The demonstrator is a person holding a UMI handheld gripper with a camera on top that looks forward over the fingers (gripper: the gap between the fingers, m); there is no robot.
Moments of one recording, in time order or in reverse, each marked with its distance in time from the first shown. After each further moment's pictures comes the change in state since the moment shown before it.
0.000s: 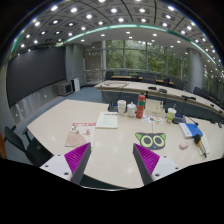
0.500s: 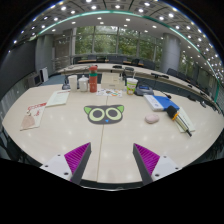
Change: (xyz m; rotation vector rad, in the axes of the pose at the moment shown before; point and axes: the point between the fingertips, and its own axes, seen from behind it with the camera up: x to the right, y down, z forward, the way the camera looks) arm 0.238 0.149 0.050 -0.160 0.305 0.100
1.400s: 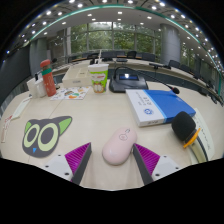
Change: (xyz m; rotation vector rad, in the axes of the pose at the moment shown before) arm 0.209 -0.055 0.312 -0.025 -0.055 0.056
